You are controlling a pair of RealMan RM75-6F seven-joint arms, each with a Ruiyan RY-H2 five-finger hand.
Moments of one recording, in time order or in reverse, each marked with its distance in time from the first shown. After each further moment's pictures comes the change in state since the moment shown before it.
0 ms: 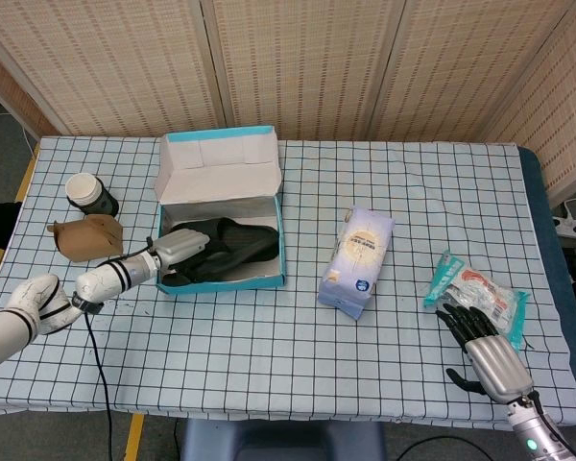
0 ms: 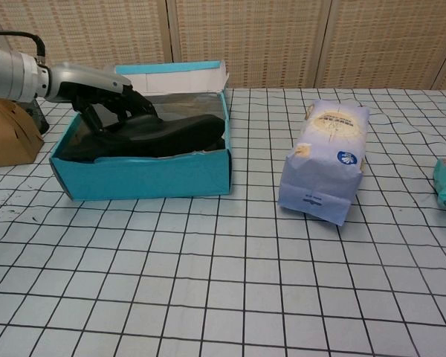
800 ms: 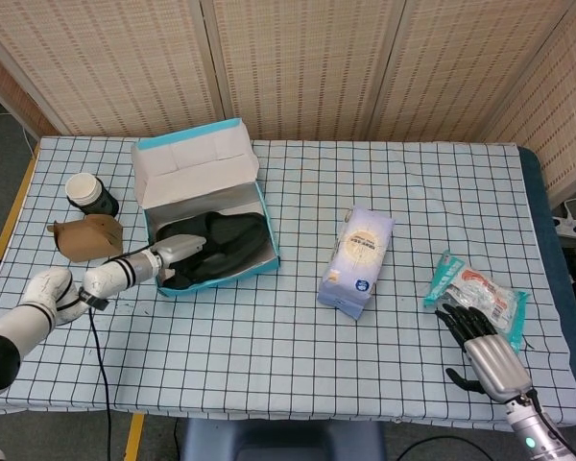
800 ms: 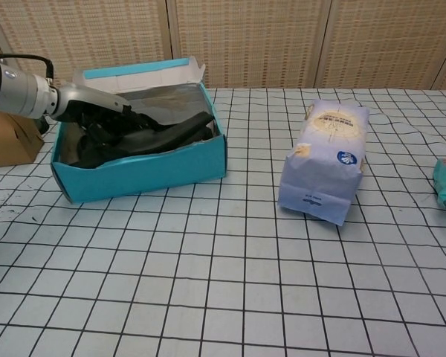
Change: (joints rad) left arm -0.038 -0.122 0.148 0.193 0.031 -0.041 -0.274; right arm 0.006 -0.005 0.002 0.004 0.012 -0.018 -0.003
